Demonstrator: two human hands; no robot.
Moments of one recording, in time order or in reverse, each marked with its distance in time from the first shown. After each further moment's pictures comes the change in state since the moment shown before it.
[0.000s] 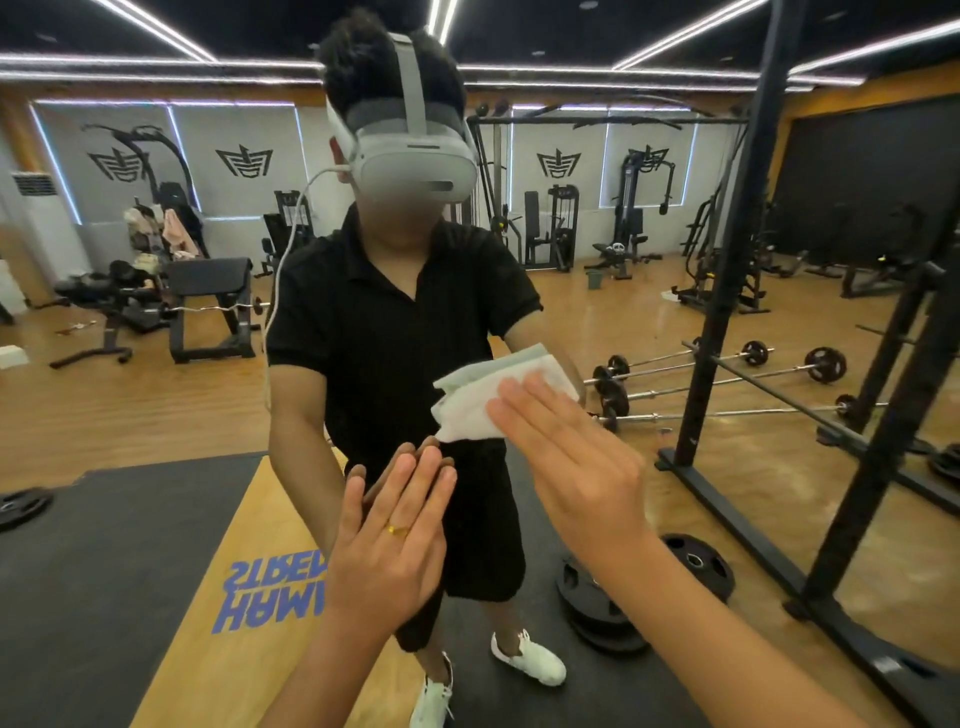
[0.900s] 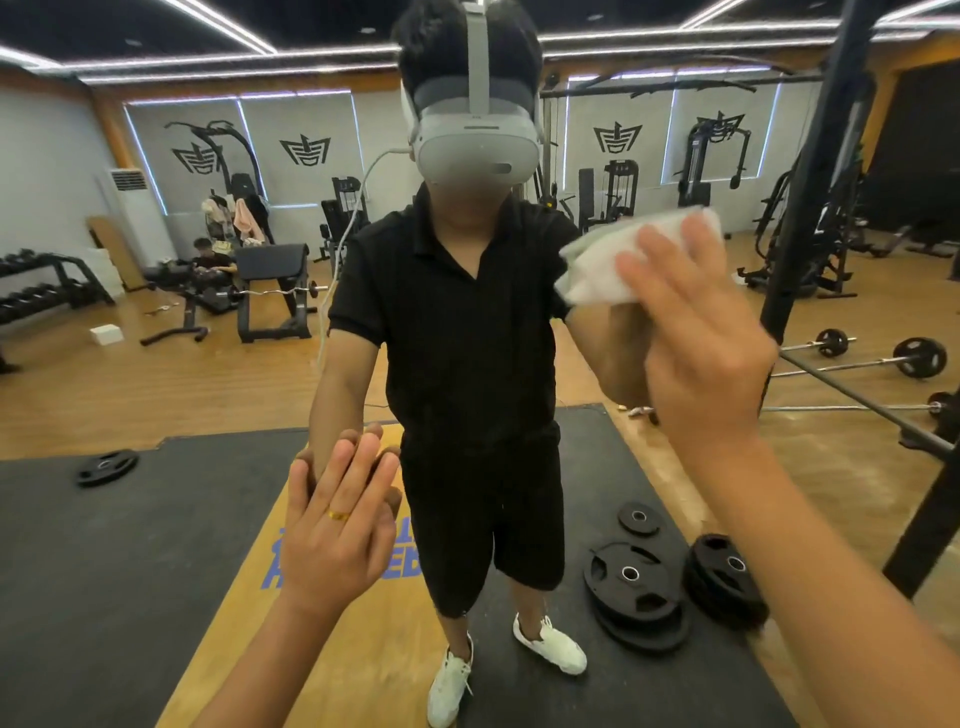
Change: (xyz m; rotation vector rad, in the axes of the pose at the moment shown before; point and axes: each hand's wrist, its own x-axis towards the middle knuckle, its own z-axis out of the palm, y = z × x) left_hand 0.001 0.008 0.007 0.061 0.073 -0.031; right_hand 0.019 0.128 -0.038 0.023 0.208 -0.009
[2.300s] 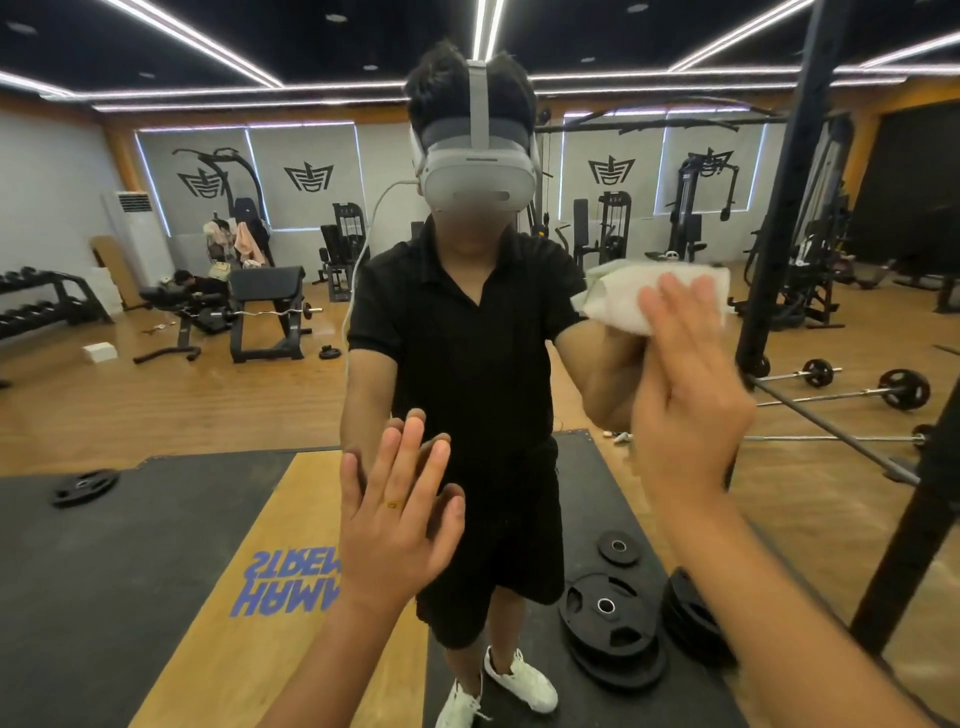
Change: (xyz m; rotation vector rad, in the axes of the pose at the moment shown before) left_hand 0.078 0.124 0.039 0.016 0.015 -0.104; right_hand -0.008 0.055 -0.054 -0.010 0.027 0.378
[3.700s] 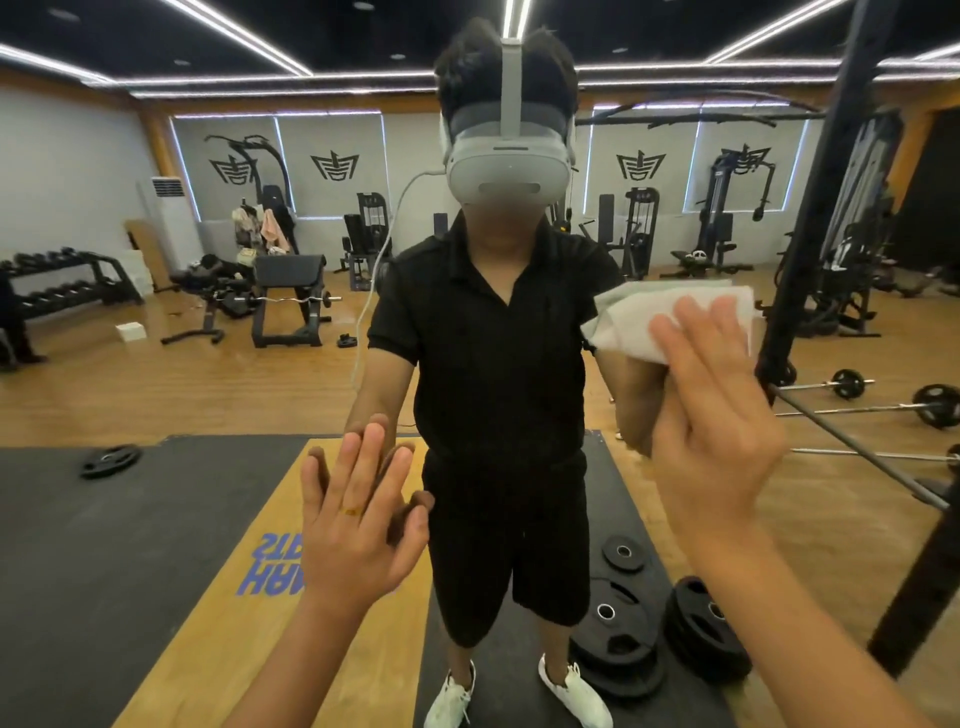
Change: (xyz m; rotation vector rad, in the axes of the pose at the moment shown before) left_hand 0.003 0.004 0.002 0.008 0.048 -0.004; right_hand -0.002 0.048 -0.019 -0.011 -0.015 -0.139
